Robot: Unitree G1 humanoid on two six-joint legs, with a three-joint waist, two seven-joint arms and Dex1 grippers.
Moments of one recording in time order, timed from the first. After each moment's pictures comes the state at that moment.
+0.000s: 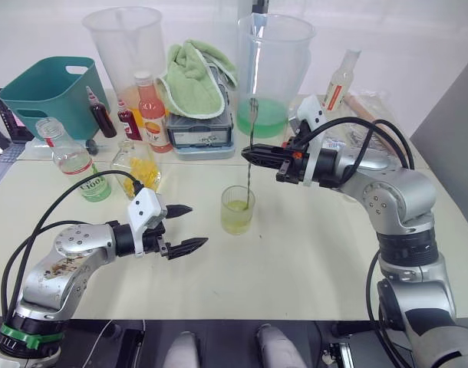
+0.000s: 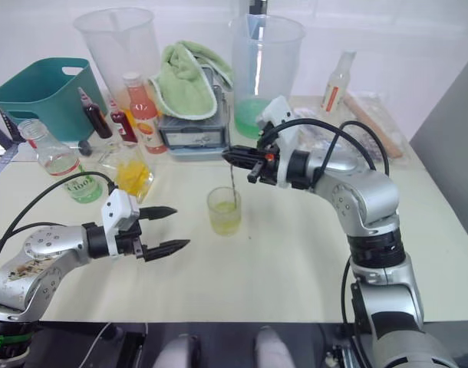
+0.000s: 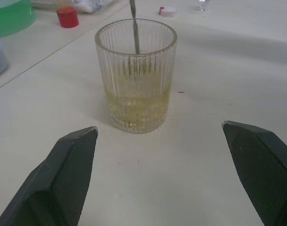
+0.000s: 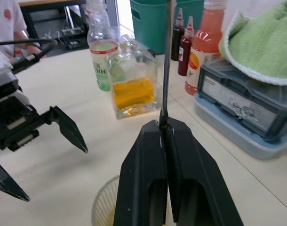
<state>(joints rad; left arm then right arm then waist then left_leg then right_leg) -0.18 0.75 0.06 -0.38 -0.51 0.52 -0.93 -0.85 -0.51 0.07 -0.15 0.54 0.81 0.77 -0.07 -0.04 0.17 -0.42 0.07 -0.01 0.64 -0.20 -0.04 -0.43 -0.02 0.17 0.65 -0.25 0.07</state>
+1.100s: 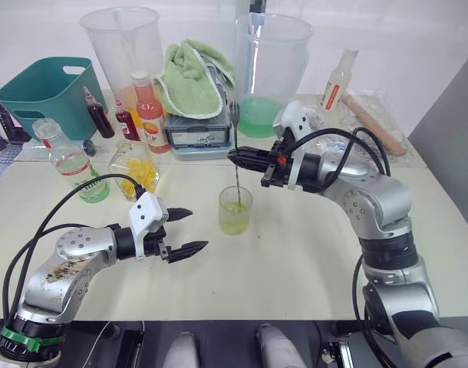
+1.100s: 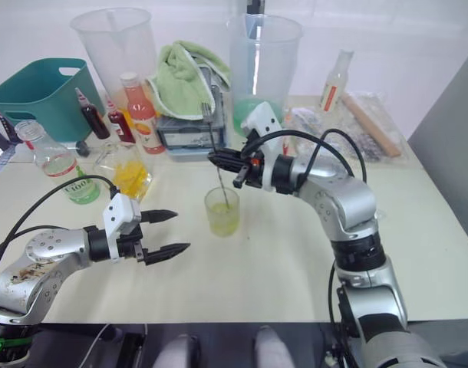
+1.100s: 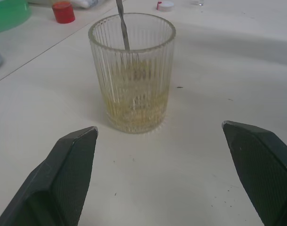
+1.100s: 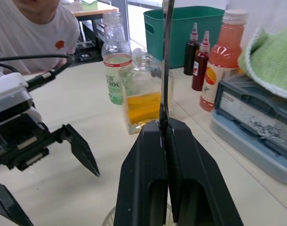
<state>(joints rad) -0.16 0.75 0.06 -0.38 -0.49 0.50 -0.93 -0.81 -0.38 0.10 -0.16 0.54 0.77 0.76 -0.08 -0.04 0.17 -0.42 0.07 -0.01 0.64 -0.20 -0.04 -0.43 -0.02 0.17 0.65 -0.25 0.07</state>
